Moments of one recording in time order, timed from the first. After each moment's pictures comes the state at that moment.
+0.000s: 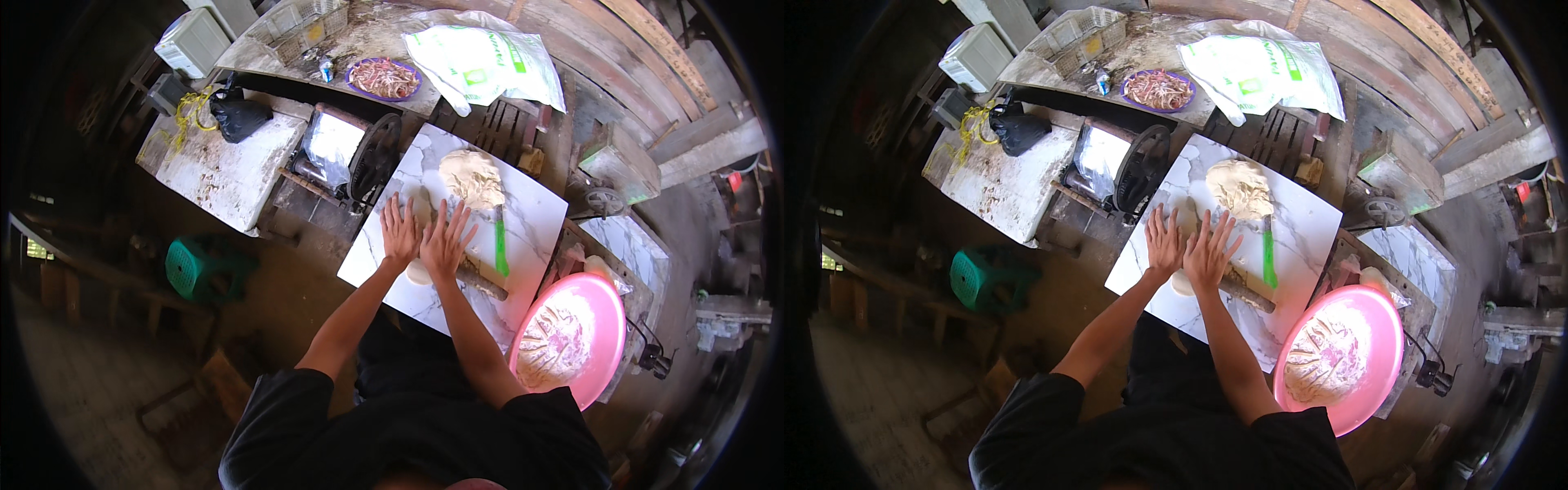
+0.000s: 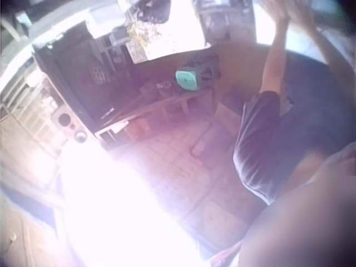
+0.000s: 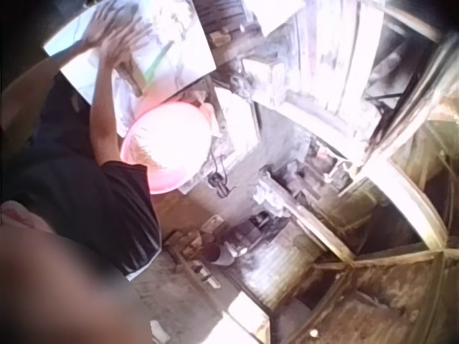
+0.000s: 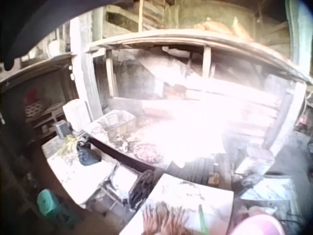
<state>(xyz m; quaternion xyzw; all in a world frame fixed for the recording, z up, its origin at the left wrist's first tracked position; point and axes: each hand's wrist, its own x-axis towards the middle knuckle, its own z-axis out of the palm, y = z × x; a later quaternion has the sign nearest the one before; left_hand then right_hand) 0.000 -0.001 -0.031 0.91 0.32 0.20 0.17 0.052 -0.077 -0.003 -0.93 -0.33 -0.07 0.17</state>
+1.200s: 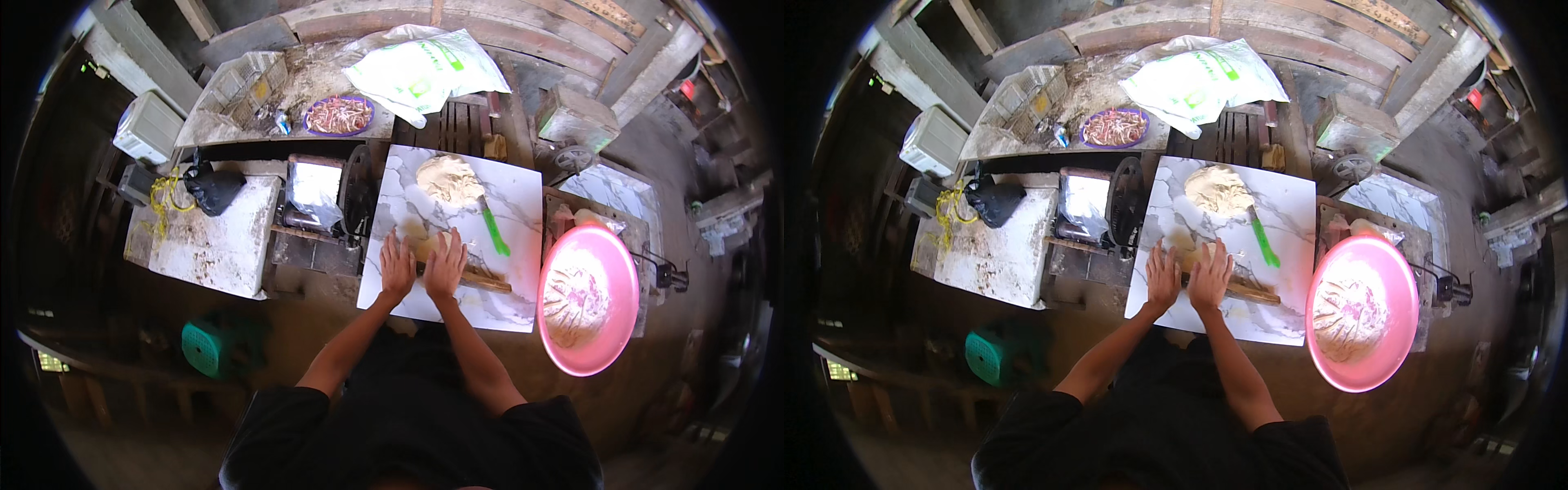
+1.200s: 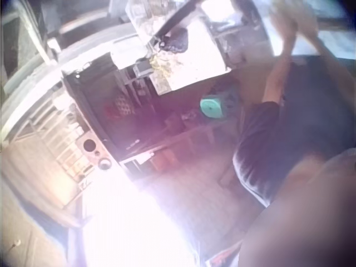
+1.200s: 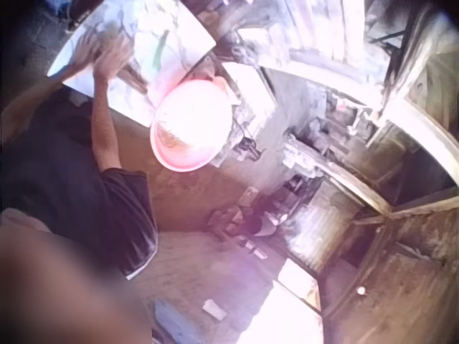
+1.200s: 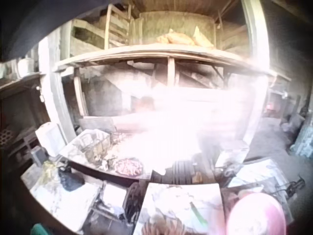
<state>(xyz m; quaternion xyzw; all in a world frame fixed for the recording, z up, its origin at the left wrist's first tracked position) -0.026 0.007 -0.050 0.94 0.17 0.20 0.23 0.021 -0.087 -0.008 -0.94 -0.21 -0.08 0.26</state>
